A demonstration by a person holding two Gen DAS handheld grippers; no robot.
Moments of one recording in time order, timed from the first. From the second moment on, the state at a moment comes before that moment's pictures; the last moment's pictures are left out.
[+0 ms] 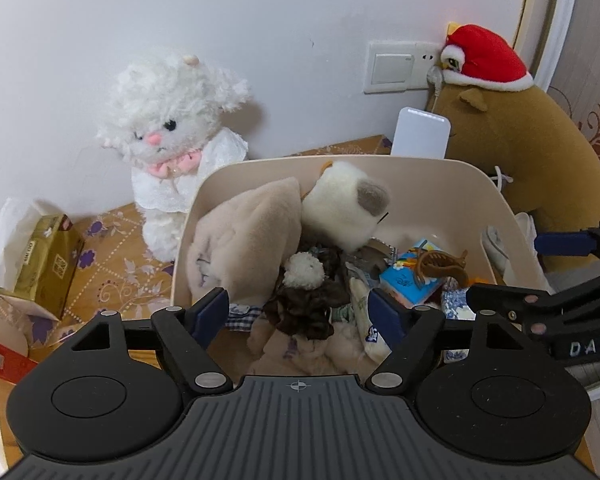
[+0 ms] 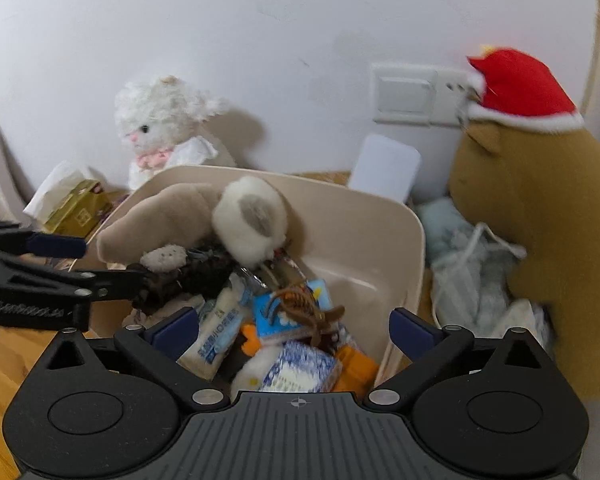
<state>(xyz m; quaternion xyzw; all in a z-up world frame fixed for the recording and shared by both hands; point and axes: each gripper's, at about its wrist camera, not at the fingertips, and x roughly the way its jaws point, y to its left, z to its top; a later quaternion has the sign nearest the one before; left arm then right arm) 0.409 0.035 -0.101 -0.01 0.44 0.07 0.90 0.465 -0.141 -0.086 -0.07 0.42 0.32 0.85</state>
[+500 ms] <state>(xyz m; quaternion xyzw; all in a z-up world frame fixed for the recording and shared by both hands) 0.339 0.042 -0.062 -0.05 0.42 0.09 0.90 0.427 -0.153 -0.047 -0.07 0.41 0.30 0.86</state>
